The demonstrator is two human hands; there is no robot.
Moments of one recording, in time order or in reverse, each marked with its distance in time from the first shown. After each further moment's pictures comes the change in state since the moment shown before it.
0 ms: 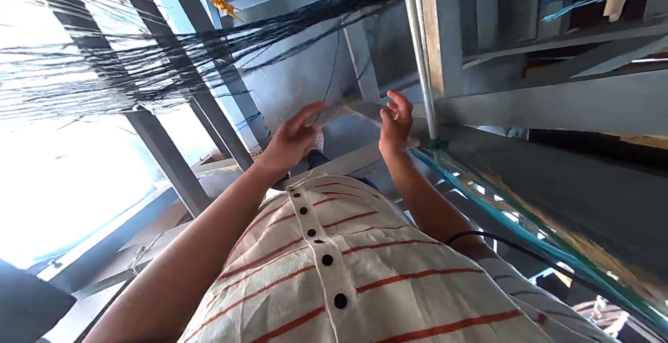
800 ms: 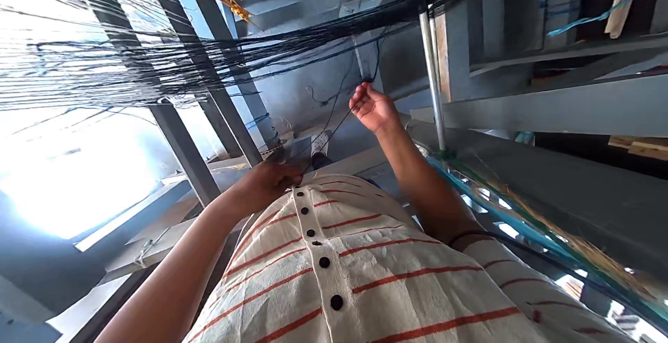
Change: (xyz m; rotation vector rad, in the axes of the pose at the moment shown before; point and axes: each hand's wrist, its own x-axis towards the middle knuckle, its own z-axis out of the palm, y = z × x) left_hand -0.077 -0.011 -0.044 0.661 -0.235 0.138; right_hand 0.036 -0.026 0.054 0.807 -0.251 0.835
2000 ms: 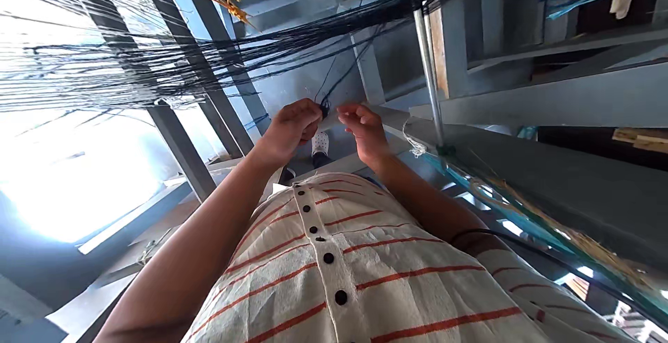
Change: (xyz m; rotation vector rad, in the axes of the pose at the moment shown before) left_hand 0.087 0.030 -0.006 -0.864 0.261 -0.174; right_hand -0.074 0.034 0.007 -0.725 -0.141 -0.401
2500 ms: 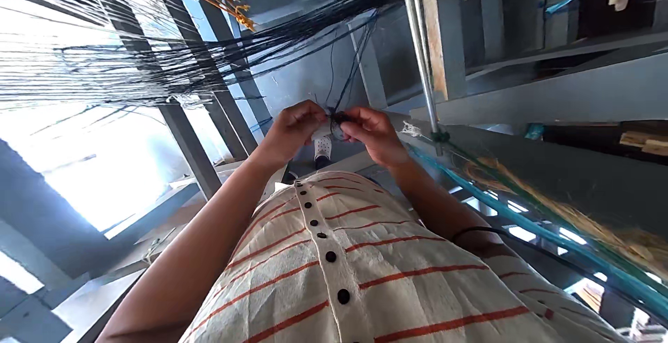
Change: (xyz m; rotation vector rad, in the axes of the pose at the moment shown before) left_hand -0.014 0.001 -0.002 0.330 -0.003 0.231; right_hand -0.017 -0.029 -0.018 0.057 -0.351 -0.200
